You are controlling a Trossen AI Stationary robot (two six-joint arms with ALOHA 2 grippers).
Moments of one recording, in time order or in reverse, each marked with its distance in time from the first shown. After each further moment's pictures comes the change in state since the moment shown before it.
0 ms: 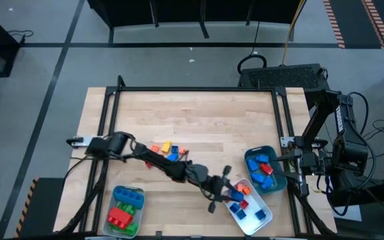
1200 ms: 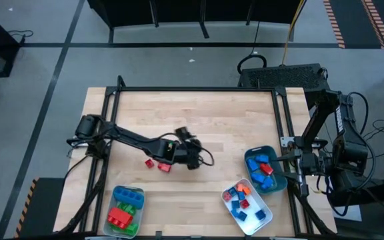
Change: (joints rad) left arm 0.111 -0.399 -0.233 -1.086 -0.773 -0.295; right arm 0.000 0.000 0.000 0.000 -0.008 -0.028
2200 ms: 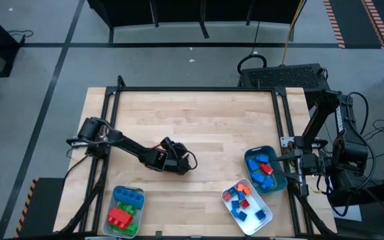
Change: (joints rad) left arm -0.057 0.038 -0.354 0.250 -0.070 -0.519; right arm 0.000 0.000 0.000 0.000 0.005 -0.019
